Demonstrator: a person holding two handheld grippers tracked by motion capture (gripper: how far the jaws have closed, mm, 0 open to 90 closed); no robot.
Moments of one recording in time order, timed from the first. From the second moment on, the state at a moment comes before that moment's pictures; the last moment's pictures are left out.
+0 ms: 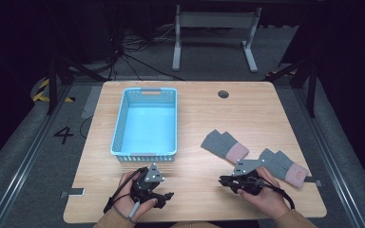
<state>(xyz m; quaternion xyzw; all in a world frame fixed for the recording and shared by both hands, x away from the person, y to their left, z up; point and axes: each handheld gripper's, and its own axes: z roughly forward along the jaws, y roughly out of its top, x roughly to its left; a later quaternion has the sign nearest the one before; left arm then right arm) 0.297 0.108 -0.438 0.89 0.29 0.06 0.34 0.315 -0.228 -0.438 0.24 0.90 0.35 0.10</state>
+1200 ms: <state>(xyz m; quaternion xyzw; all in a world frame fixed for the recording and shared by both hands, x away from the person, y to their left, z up) 0.301 0.110 -0.434 0.89 0.29 0.06 0.35 0.424 -0.196 -0.407 0.32 0.88 0.34 0.12</state>
